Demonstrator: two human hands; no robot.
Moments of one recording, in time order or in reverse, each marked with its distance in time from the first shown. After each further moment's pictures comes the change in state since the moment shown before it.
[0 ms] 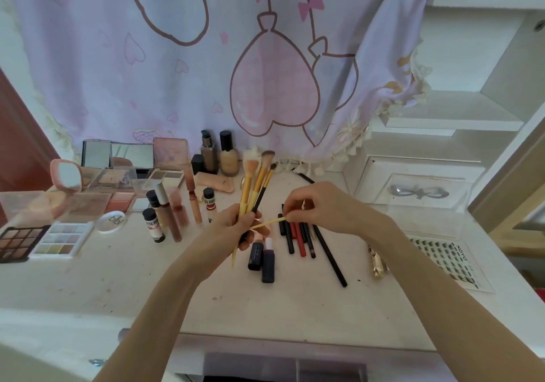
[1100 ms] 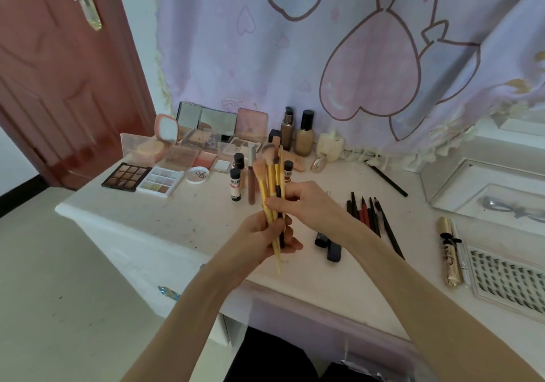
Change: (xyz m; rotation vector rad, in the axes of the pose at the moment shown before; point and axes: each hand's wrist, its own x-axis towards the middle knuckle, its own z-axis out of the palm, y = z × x) left_hand -0.070 -0.045 -0.038 -0.416 0.053 0.004; right_hand 0.047 -0.089 0.092 0.479 -0.088 0.050
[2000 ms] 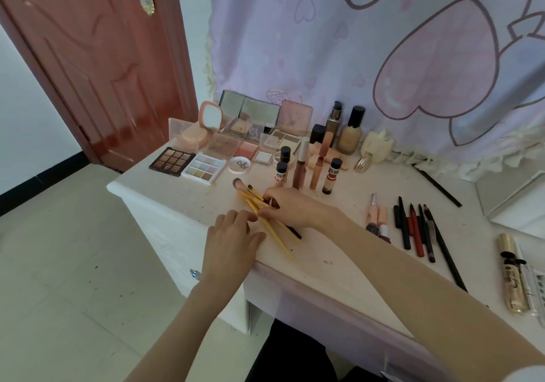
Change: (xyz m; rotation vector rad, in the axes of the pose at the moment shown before) left_hand -0.016 -0.042 -0.086 1.192 0.658 0.189; right_hand 0.081 0.001 0.077 -0.610 -0.351 -0.049
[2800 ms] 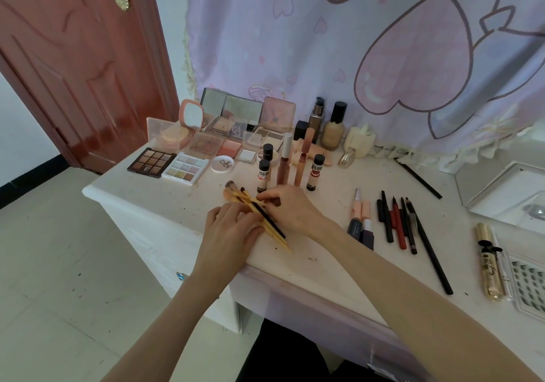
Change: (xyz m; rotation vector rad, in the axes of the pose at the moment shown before) left_hand 0.015 -0.010 0.026 0.076 0.207 0.448; right_hand -0.021 0.018 0.010 0.241 0.329 0.015
